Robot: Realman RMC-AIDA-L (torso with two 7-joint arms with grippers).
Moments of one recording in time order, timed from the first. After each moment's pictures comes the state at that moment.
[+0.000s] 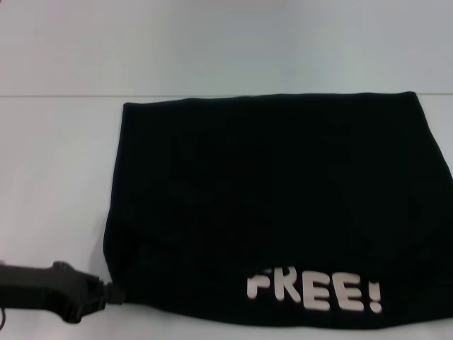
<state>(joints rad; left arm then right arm) -0.46 -2.15 0.43 0.99 2.51 1.84 -1.70 0.33 1.86 -0.39 -0.73 -2.37 -1.76 1.78</state>
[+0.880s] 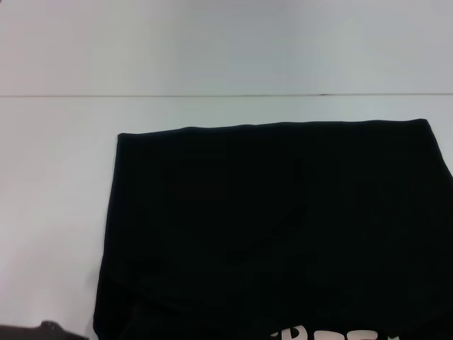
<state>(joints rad) -0.39 -2.16 0.37 0.98 2.61 1.97 -1.67 0.23 1.85 -0.26 -0.73 -2.46 -1.90 1.71</state>
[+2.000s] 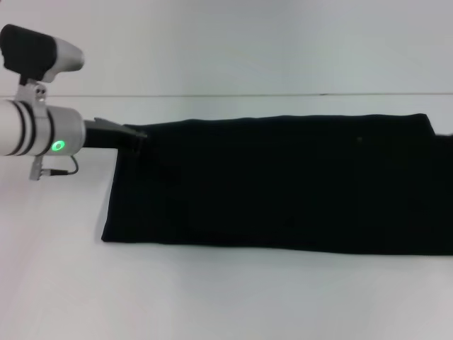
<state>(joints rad) -0.87 -2.08 0.50 0.58 2.53 0.96 -1.87 0.70 1.84 -0.20 -0.46 -2.46 -1.13 1.89</state>
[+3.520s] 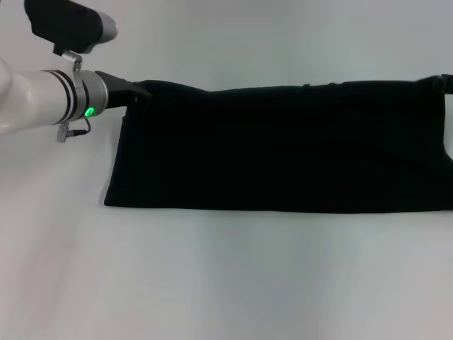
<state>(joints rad) -0.97 -2.11 0.58 0.46 2.50 0.50 -1.82 0.89 1.92 -0.28 -0.35 -2.42 -0.63 1.88</state>
